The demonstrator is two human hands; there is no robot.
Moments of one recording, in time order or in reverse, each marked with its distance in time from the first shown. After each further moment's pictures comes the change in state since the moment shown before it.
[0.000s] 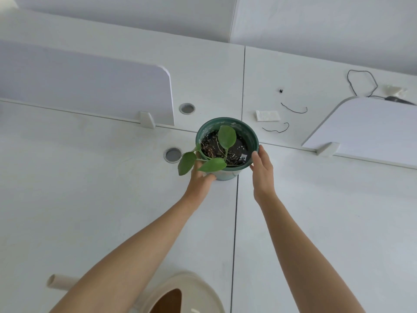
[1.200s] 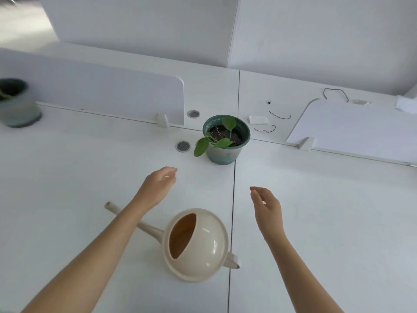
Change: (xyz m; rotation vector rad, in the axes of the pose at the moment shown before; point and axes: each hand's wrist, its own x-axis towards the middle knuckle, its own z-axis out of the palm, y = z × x) left_hand -0.146 0.037 -0.103 0.557 0.046 -0.056; right_hand -0.185 0.007 -0.050 -0.306 0.043 -0.012
